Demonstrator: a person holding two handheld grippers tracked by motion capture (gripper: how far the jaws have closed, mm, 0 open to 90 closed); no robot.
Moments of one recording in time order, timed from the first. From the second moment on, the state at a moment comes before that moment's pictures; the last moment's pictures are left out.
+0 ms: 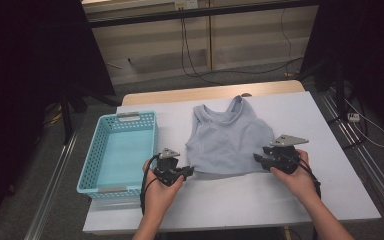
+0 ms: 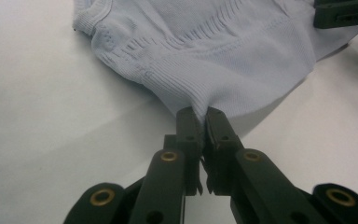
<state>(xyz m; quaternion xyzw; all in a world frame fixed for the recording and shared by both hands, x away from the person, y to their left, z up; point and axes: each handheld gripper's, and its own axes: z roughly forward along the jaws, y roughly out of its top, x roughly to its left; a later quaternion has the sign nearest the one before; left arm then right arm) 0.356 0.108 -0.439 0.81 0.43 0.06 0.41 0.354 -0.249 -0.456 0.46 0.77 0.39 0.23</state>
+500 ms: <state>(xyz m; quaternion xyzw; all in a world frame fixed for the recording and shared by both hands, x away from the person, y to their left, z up) 0.354 0.107 -0.441 0.81 0.43 0.05 0.40 0.362 -0.244 -0.468 0.45 0.78 0.37 0.22</state>
